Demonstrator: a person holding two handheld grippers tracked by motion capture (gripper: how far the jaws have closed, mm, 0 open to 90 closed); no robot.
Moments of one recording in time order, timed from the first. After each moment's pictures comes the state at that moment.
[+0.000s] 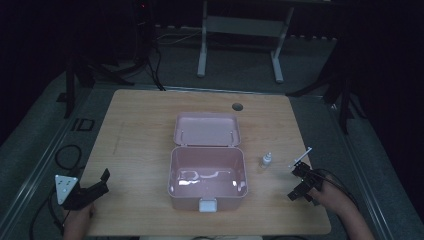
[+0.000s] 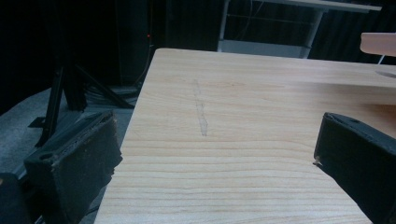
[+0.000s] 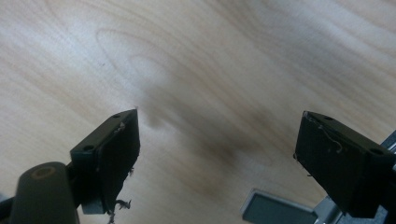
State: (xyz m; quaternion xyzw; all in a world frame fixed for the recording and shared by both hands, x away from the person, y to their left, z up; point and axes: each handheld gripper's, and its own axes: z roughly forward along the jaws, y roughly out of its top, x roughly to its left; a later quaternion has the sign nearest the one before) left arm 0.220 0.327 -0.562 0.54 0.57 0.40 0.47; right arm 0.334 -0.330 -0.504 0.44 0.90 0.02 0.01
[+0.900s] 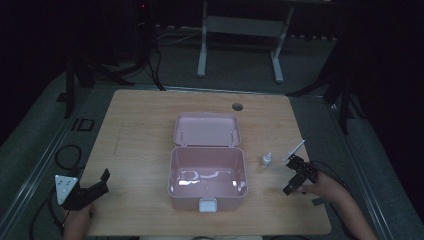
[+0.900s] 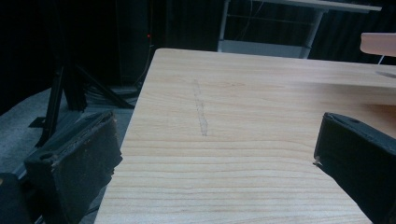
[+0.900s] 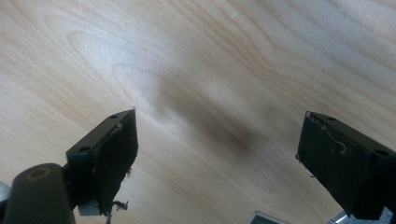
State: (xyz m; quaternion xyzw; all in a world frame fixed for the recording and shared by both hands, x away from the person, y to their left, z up) left arm 0.220 0.327 -0.562 0.54 0.57 0.40 0.47; right arm 0.360 -0.317 -0.503 0.43 0.90 0.02 -0.03
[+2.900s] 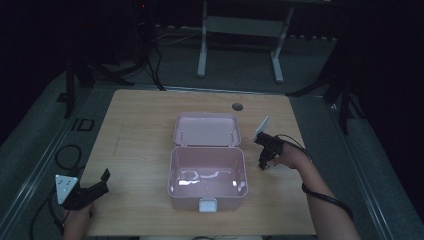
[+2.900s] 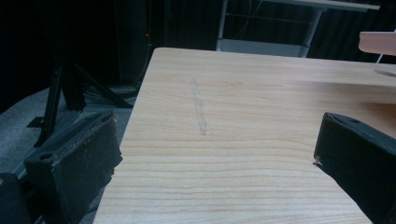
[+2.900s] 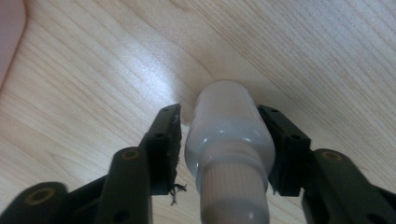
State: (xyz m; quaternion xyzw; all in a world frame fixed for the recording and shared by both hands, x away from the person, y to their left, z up) left arm 0.220 0.327 -0.562 0.55 0.57 0.40 0.47; right arm 0.447 -0.228 -0.507 0.41 0.91 -0.03 -0.05
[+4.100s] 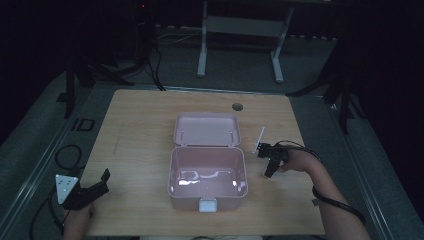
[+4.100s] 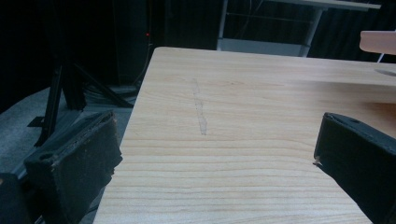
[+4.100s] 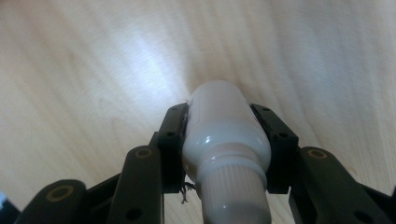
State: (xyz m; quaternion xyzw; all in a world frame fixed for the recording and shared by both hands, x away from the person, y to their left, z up) left arm 0.220 0.327 -0.562 0.55 0.57 0.40 0.47; right arm 0.406 -0.229 -0.494 0.20 0.98 -0.03 -0.03
